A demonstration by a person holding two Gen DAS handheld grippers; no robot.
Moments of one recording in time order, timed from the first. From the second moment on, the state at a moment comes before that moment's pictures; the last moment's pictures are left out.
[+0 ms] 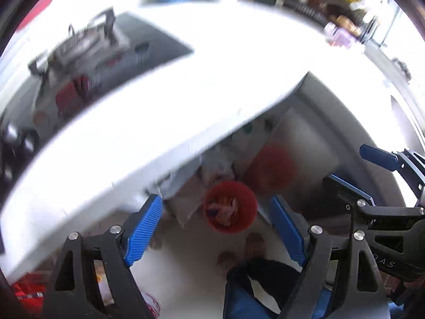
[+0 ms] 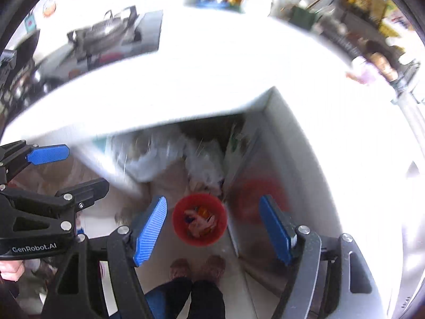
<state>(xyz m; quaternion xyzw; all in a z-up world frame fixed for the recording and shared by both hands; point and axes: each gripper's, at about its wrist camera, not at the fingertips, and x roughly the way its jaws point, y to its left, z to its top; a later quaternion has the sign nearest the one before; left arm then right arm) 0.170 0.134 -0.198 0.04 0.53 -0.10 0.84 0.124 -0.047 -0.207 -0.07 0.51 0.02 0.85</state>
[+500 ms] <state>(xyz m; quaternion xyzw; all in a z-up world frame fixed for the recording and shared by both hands) 0.215 0.066 -0.109 0.08 0.46 -0.18 0.87 0.134 -0.108 -0.116 -0.06 0.44 -0.10 0.89</state>
